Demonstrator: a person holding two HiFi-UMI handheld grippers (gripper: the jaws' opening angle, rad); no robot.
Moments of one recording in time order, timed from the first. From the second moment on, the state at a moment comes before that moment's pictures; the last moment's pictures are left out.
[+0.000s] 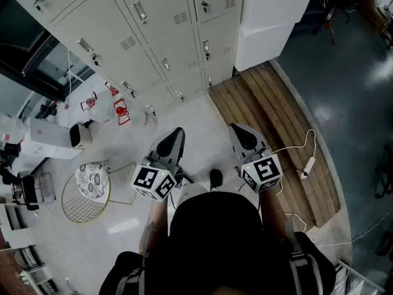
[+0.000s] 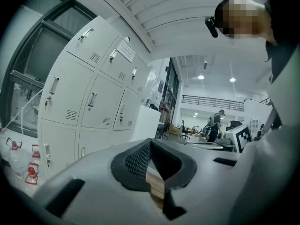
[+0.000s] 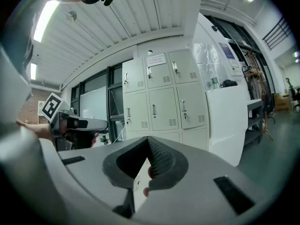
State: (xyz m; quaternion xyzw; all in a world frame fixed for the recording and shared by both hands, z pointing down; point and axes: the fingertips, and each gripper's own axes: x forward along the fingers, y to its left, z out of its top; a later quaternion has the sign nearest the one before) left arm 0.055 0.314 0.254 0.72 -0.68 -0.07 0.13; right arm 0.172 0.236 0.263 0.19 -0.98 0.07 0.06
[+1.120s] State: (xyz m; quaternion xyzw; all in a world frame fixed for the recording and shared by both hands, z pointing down) left arm 0.002 0.272 0.279 0.73 -0.67 -0.05 0.13; right arm 0.126 0.191 0.291 0.19 -0.97 0.10 0.04
